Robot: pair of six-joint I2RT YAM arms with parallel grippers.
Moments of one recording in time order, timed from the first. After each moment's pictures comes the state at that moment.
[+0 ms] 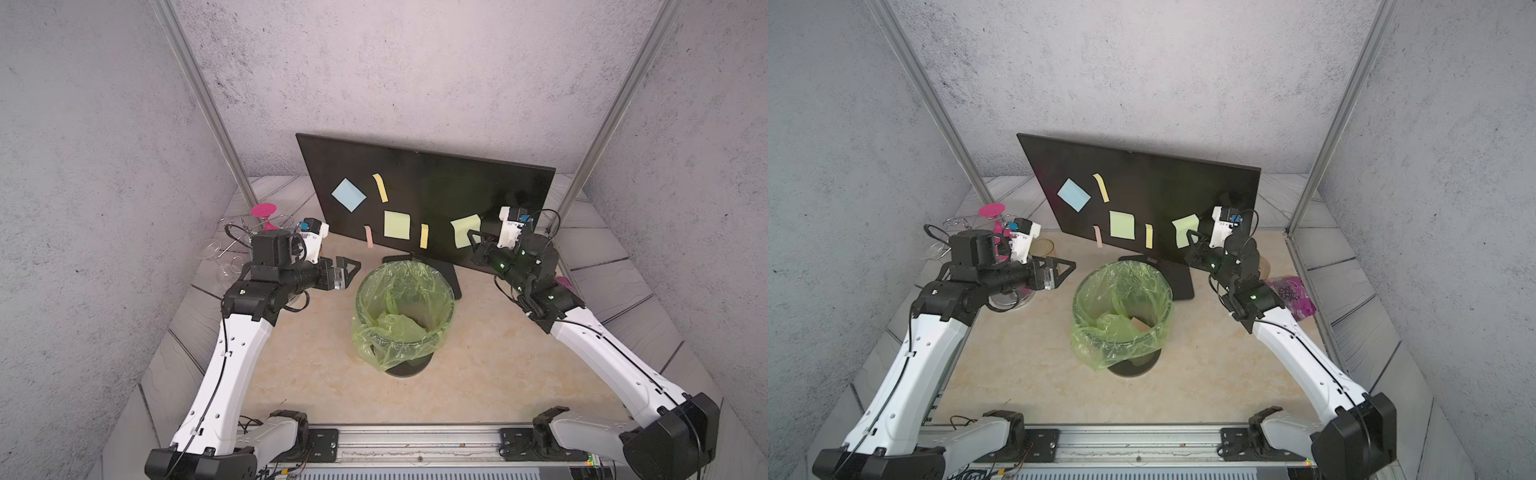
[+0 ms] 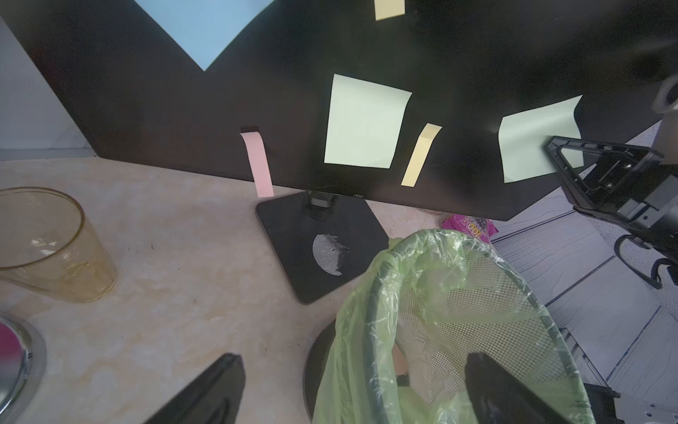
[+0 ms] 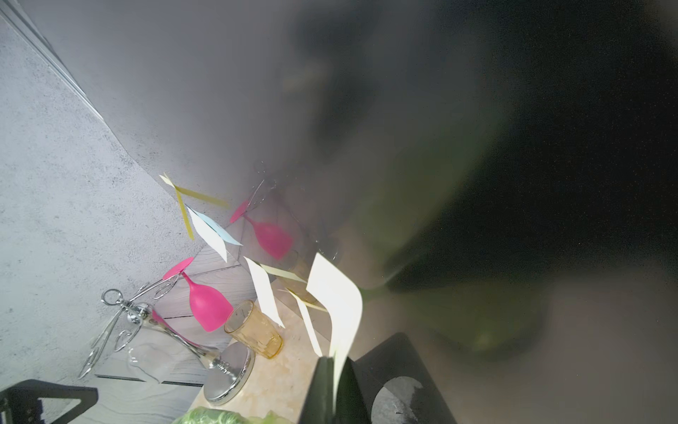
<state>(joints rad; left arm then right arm) -0.15 1.13 1.31 -0.73 0.55 -0.14 0.42 1.21 1.08 0.03 -0.08 0.50</state>
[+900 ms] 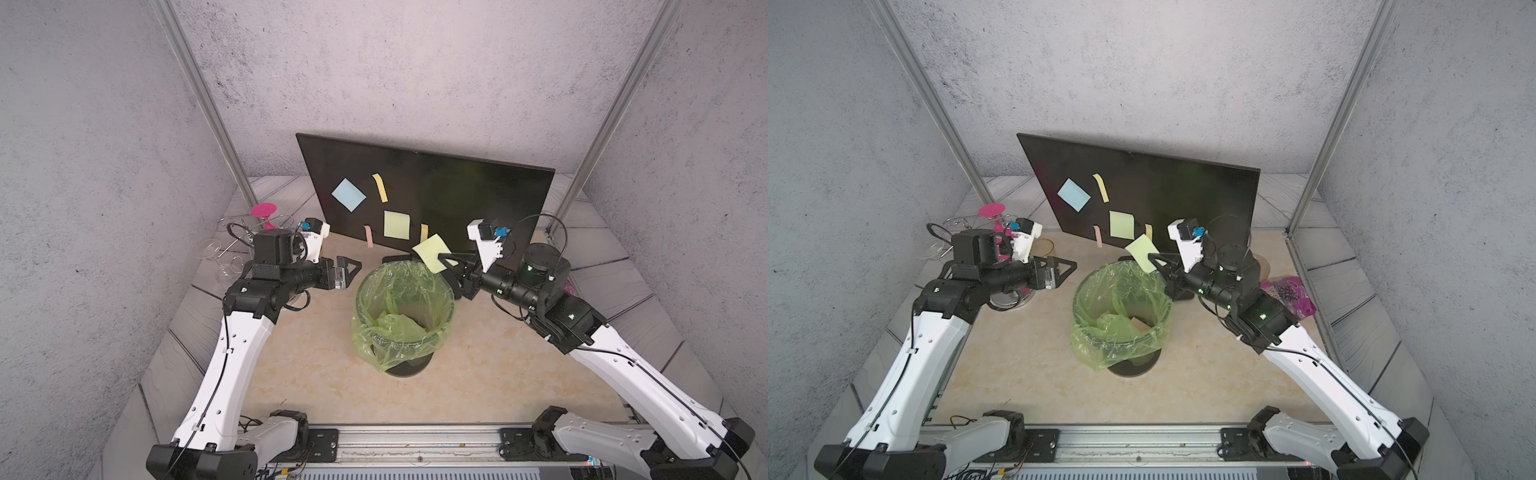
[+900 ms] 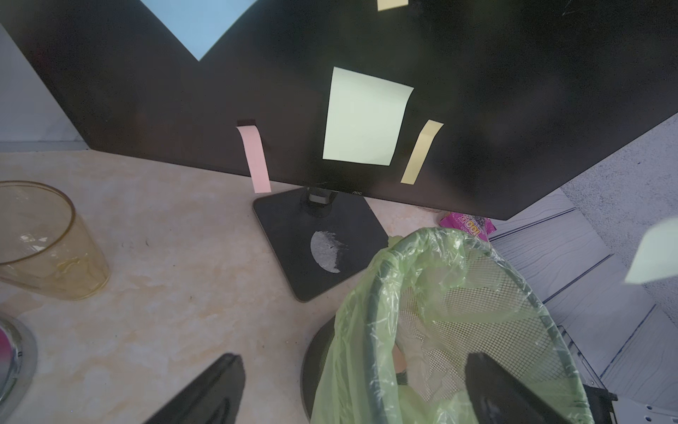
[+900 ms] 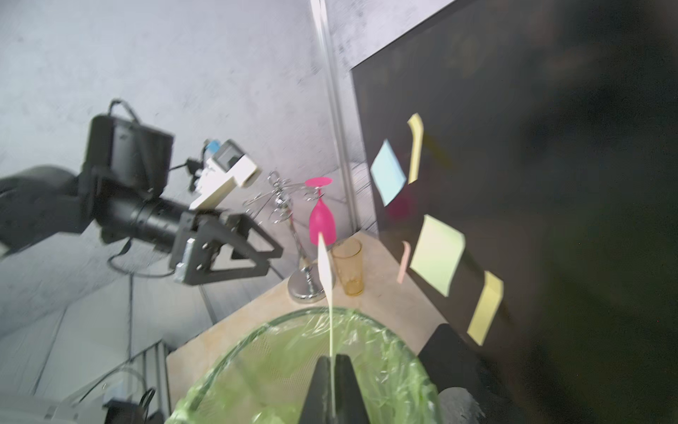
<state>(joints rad) -0.15 1.15 1.32 -0.74 0.56 -0.15 0.70 1.10 1.22 -0.24 -0.33 0.12</state>
